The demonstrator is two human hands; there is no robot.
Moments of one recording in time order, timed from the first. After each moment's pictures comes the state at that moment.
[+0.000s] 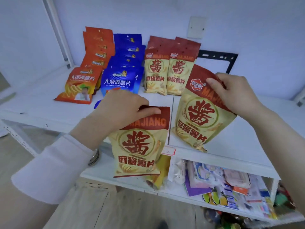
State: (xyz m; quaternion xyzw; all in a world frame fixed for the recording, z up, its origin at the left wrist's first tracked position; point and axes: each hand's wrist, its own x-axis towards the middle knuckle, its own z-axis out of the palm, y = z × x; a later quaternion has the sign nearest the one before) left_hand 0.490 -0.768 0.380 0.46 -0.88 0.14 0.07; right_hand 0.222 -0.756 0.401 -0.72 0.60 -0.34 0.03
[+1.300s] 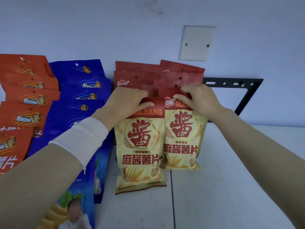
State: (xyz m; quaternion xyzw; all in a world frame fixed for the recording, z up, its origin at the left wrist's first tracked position) left_hand 0.372 -1.202 0.351 0.36 -0.91 0.14 0.15; right_hand 0.139 -1.144 0.351 -0.78 0.55 -0.27 -0.10
